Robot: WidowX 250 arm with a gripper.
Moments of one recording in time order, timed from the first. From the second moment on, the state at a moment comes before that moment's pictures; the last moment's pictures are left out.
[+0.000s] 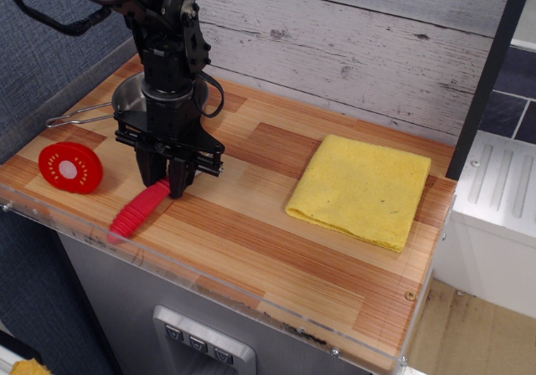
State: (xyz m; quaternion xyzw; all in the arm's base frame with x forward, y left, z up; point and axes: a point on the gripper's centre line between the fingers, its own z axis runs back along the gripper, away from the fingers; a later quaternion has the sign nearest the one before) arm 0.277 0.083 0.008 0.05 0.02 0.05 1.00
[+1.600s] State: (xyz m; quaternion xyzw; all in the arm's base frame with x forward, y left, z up) arm 0.358 -0.077 0.040 -0.05 0.02 0.12 0.99
